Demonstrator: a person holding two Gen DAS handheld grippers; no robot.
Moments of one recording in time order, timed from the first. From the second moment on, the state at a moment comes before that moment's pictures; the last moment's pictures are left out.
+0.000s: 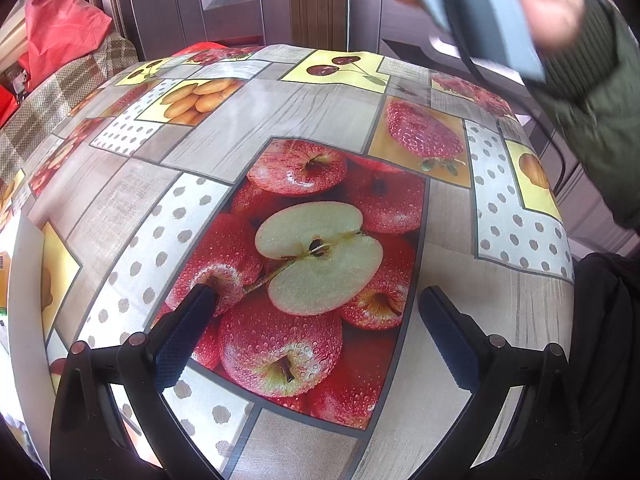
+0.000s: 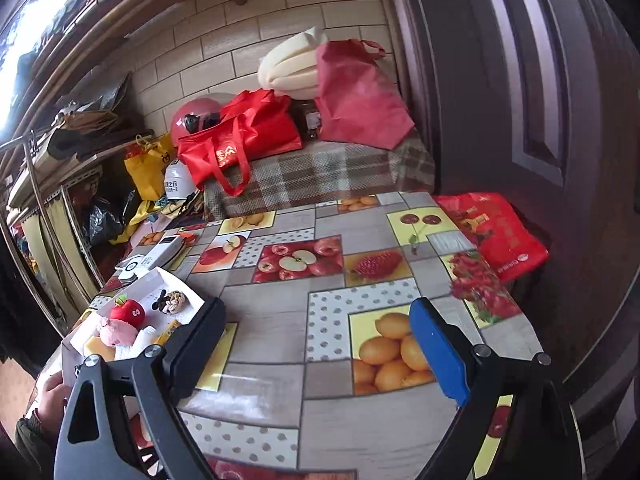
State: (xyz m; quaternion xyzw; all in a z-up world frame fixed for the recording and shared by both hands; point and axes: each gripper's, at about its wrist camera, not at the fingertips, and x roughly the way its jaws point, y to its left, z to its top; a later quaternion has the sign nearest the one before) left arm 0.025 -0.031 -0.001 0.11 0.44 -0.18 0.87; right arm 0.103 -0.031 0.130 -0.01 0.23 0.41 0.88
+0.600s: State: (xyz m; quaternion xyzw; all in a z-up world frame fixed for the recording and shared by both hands) left arm 0.025 -0.031 -0.001 0.11 0.44 -0.18 0.87; right arm 0.068 -0.098 0.036 -0.04 0.30 0.30 0.91
